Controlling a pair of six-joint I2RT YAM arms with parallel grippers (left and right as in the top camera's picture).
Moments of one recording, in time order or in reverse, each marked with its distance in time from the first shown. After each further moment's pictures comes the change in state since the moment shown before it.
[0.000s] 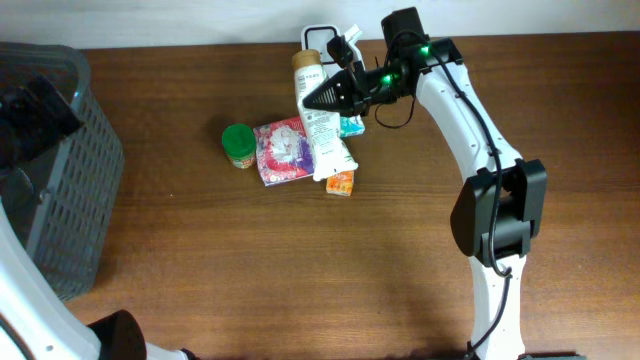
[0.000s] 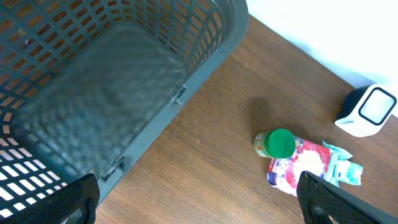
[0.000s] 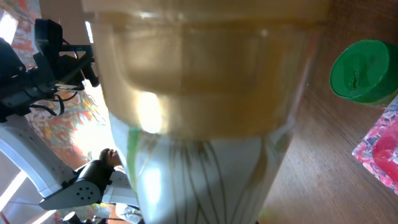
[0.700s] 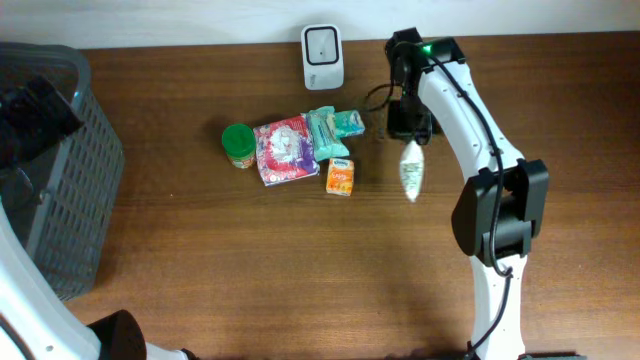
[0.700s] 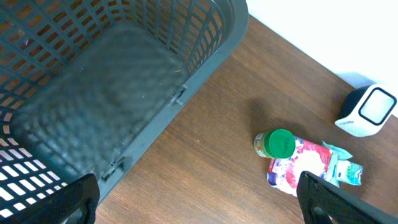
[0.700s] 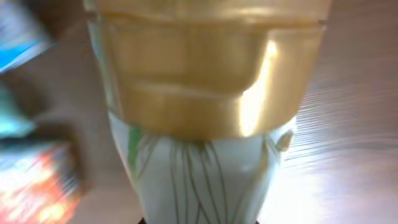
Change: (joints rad) left arm 0.000 0.000 0.000 0.000 0.000 0.000; right arm -0.009 0.000 0.006 -0.394 1.651 0.296
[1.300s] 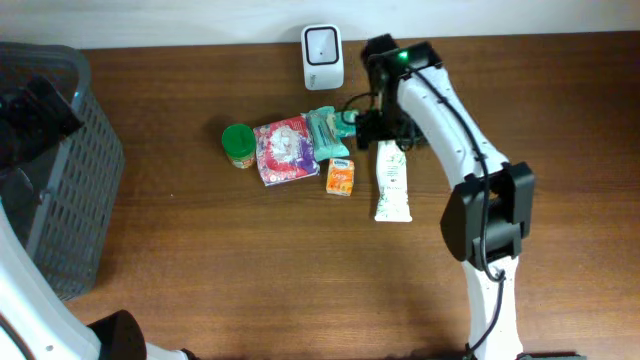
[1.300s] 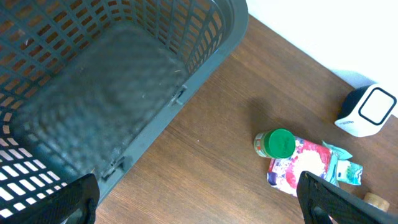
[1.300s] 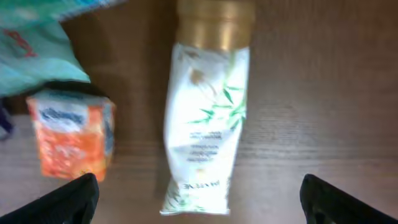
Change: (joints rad) left arm 0.000 0.000 0.000 0.000 0.000 0.000; right arm 0.077 0.001 0.009 -0.029 -0.131 -0.116
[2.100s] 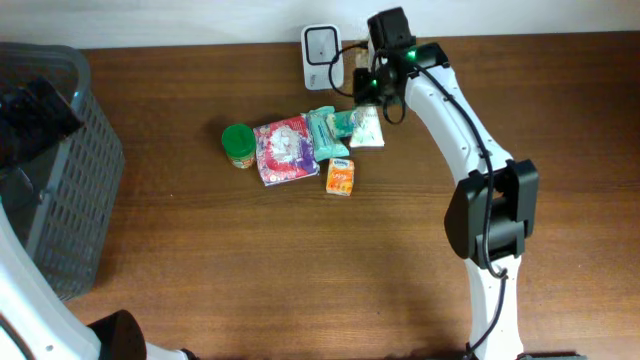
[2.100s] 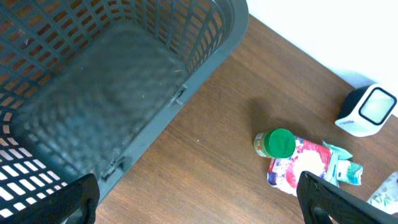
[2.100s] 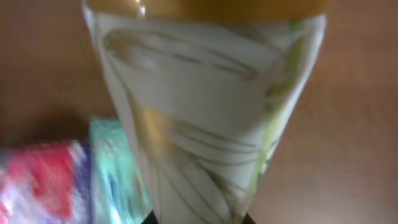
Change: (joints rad) left arm 0.000 0.000 0.000 0.000 0.000 0.000; right arm -0.027 0.004 -0.021 0.568 -0.142 -0.033
